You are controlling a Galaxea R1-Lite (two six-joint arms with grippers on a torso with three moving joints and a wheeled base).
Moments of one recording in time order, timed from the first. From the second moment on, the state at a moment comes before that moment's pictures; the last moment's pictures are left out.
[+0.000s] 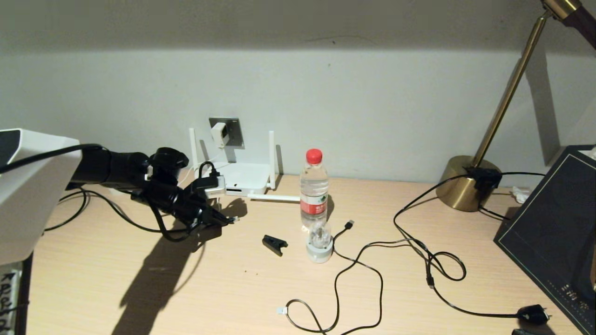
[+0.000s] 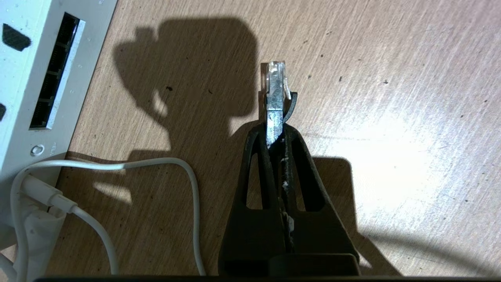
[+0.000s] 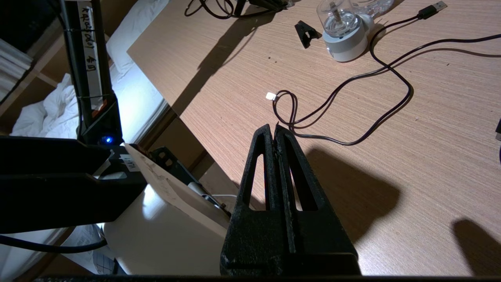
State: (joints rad) left arm -0.03 2.27 -1.70 0.50 -0.50 1.21; right arm 0.63 0.74 -0.23 -0.37 0.27 0.45
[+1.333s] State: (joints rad) left arm -0.34 1.77 -1.39 0.27 -0.47 1.20; right arm 0.63 1.24 -0.82 -0.02 0.37 0.76
